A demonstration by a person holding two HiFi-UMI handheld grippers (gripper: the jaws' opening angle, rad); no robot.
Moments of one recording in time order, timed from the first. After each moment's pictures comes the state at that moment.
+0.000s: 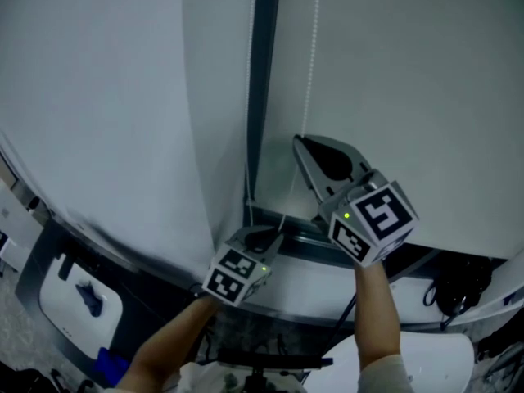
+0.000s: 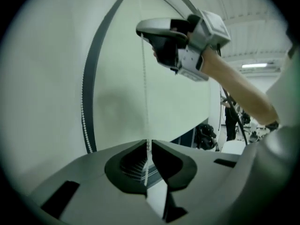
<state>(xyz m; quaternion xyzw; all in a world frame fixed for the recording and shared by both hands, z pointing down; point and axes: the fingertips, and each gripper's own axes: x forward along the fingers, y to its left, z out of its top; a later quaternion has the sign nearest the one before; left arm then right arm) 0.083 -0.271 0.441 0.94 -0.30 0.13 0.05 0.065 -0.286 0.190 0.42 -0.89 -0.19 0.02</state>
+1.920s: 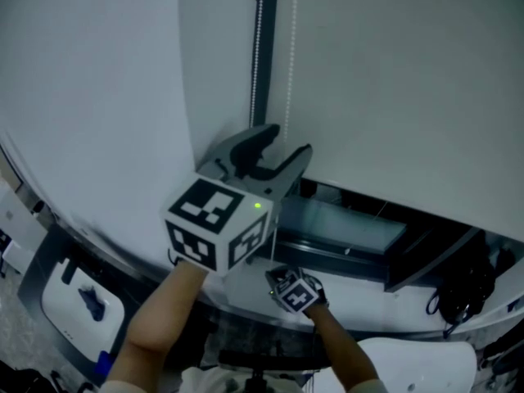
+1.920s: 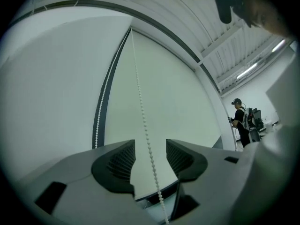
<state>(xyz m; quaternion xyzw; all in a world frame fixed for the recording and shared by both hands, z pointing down) 0.059 -0.292 0.171 0.93 -0.34 -0.08 -0.08 0.063 -0.259 0.616 0.34 -0.85 0.08 0.40</state>
